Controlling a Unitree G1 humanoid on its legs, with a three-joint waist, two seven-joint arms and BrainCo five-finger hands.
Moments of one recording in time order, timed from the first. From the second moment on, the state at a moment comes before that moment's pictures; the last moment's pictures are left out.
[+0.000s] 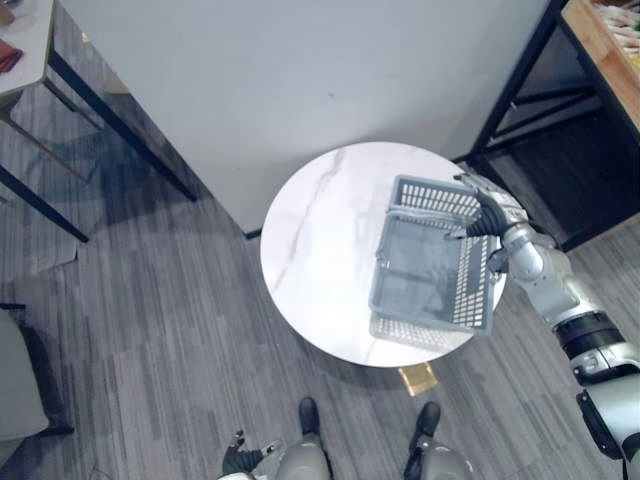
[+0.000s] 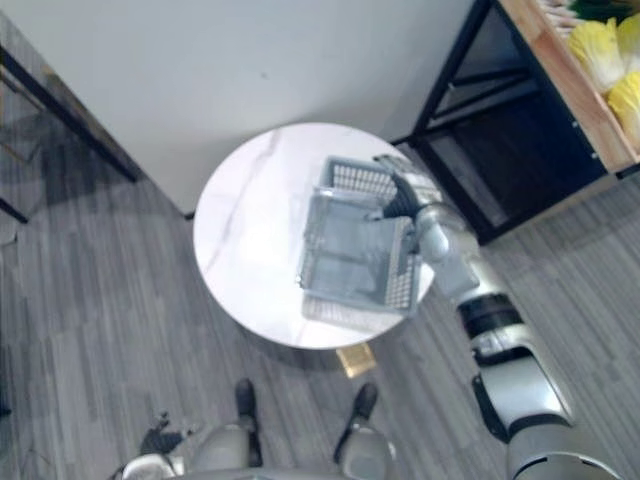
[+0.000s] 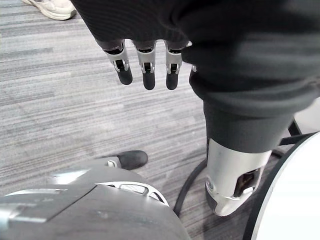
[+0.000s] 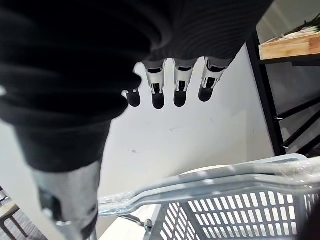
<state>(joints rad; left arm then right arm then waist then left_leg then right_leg) 0.11 0.12 0.17 1.02 -0.03 -0.16 0.18 -0.72 -0.58 0.28 0.59 -0.47 -0.13 -0.08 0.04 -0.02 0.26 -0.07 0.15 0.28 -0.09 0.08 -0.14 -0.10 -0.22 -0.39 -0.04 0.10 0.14</state>
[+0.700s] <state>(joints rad) 0.08 0.12 0.17 1.03 -0.15 -0.17 0.19 -0.89 -0.53 0.29 0.86 -0.55 -0.11 -0.08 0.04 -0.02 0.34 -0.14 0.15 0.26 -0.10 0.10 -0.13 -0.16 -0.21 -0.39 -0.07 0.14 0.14</state>
